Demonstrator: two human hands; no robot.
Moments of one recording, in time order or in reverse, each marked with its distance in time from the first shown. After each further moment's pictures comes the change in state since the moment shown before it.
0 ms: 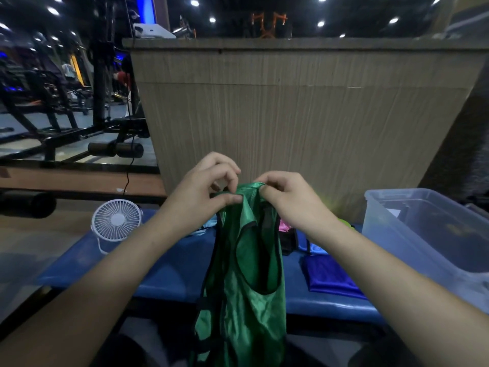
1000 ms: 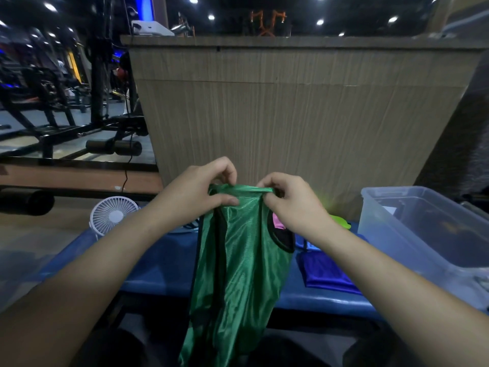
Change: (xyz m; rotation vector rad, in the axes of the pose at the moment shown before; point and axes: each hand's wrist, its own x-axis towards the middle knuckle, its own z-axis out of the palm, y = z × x) left_hand 0.003 0.005 -0.009 0.131 -0.186 -0.123; right_hand -0.005 0.019 0.002 -0.136 0.068 -0.051
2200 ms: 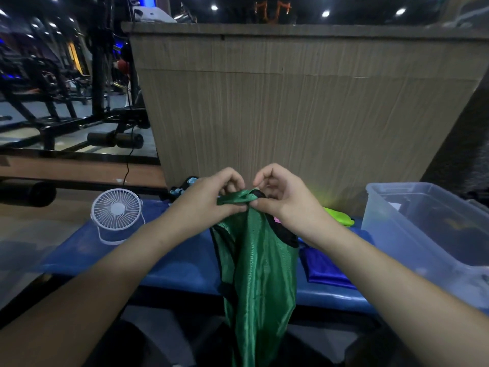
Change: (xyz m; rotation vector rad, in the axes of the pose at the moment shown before) left_hand -0.010 -0.016 0.033 -0.135 0.026 0.000; right_hand -0.002 0.008 0.016 0.534 -0.174 -0.077
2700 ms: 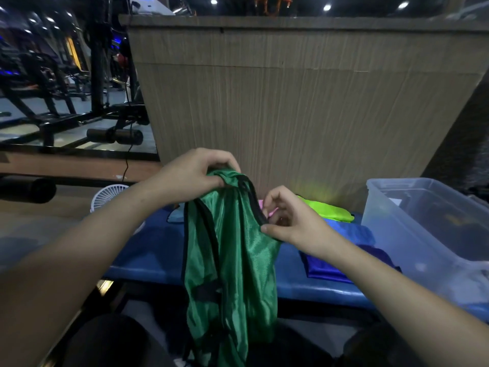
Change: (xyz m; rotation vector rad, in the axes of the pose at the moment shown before) left_hand 0.020 0.015 -0.043 0.057 -0.188 -0.069; right_hand -0.032 0.039 -0.017 -0.139 -0.118 0.079
